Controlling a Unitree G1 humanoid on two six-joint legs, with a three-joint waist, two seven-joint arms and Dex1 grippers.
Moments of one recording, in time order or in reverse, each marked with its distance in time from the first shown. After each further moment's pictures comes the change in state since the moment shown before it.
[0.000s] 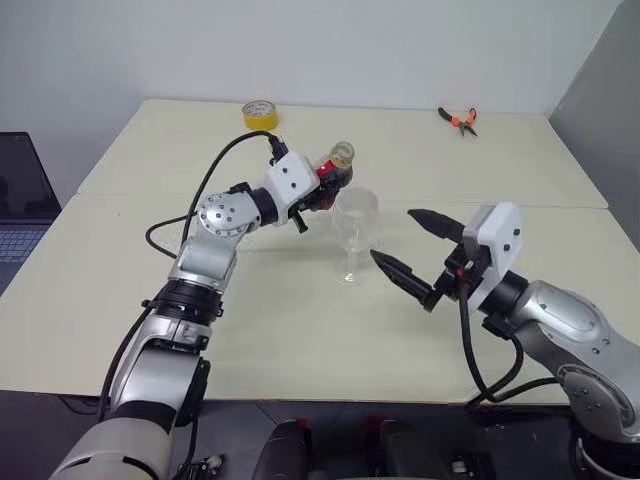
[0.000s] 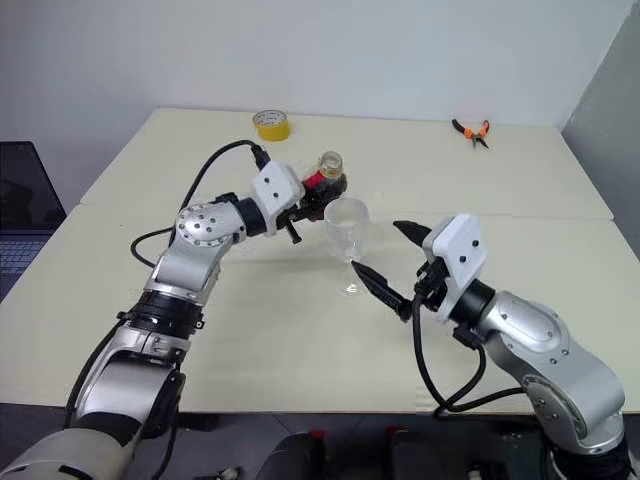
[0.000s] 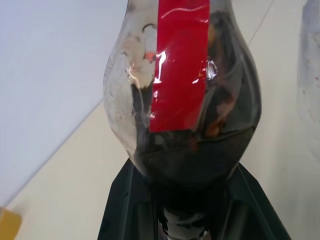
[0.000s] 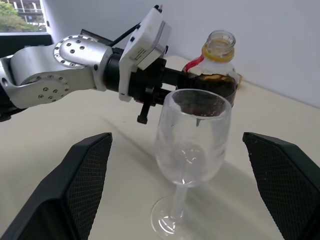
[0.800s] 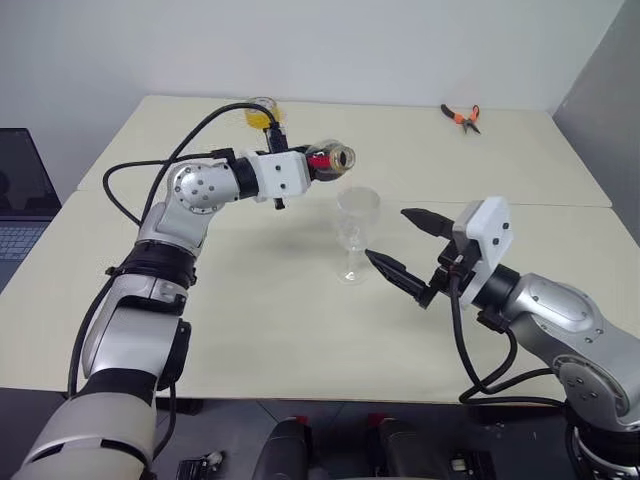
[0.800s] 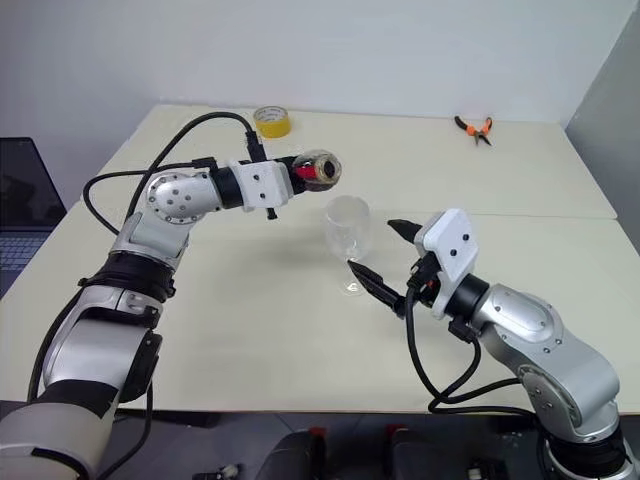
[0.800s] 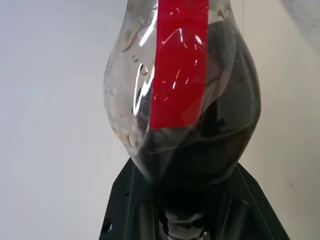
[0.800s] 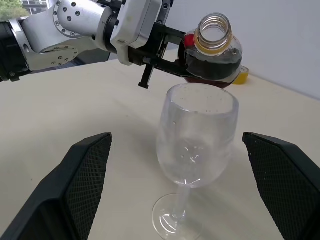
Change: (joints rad) left arm -0.203 0.113 -0.046 0.323 0.215 -0.559 -0.020; right arm -0.045 -0.005 0.024 0.029 -0.003 0.034 0.029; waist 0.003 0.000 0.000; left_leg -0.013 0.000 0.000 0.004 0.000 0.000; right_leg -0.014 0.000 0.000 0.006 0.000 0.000
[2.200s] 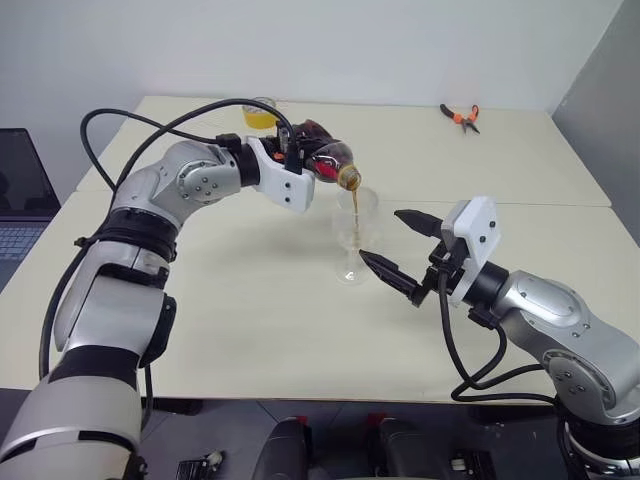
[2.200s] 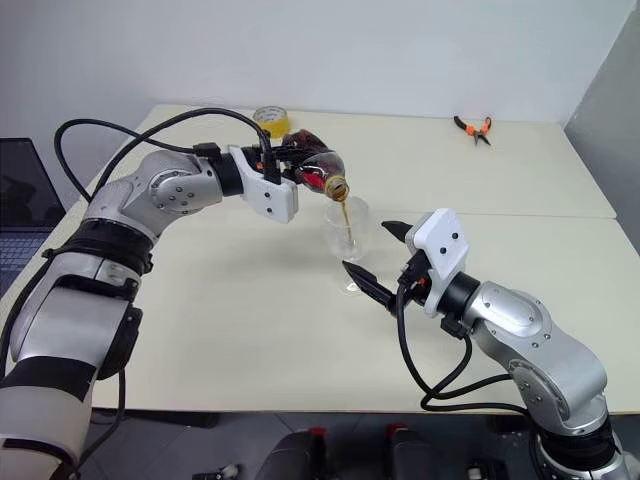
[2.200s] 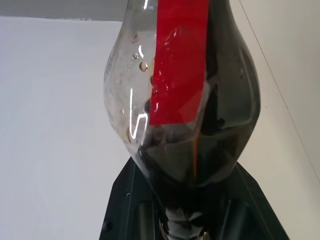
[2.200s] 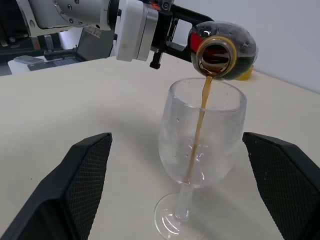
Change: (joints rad) left arm -0.160 0.086 -0.145 0.155 0.376 -0.292 0.359; right arm -0.028 0.030 0.032 0.027 -0.033 0.013 0.002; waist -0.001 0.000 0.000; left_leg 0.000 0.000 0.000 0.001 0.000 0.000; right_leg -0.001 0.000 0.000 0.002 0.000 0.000
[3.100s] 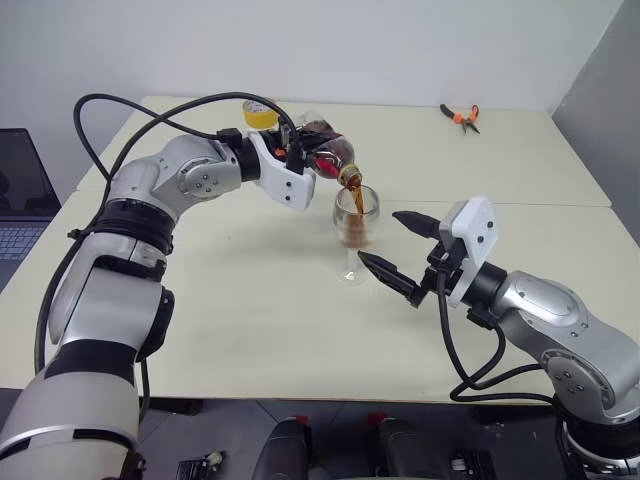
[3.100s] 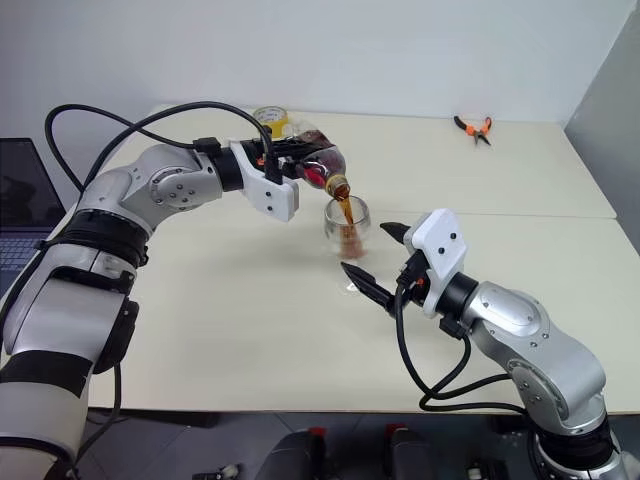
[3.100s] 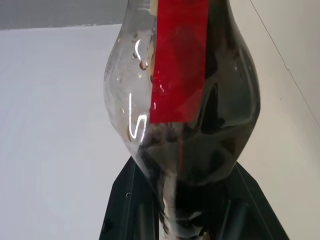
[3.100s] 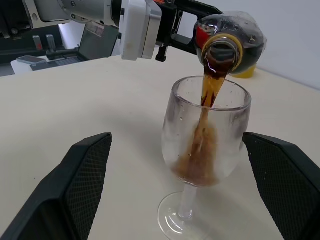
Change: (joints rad) left arm -0.052 0.010 -0.028 0.032 0.093 -0.022 0.105; right arm -0.004 0.005 0.000 0.000 0.002 0.017 0.006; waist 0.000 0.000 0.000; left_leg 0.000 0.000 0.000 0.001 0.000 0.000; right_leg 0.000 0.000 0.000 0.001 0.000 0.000
